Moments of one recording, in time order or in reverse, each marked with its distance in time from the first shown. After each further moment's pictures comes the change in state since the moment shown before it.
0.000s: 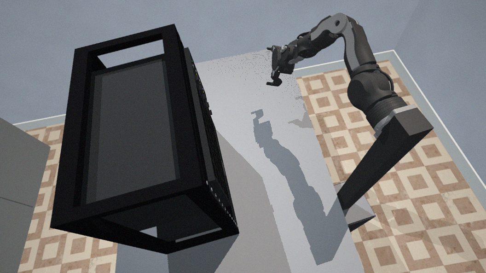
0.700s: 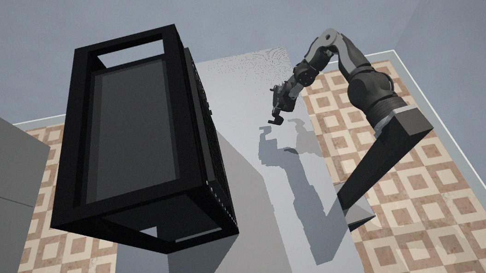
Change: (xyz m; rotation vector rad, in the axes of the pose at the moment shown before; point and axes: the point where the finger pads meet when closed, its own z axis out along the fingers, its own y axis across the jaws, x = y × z) arm 0.018 0.174 0.004 -0.244 0.110 0.149
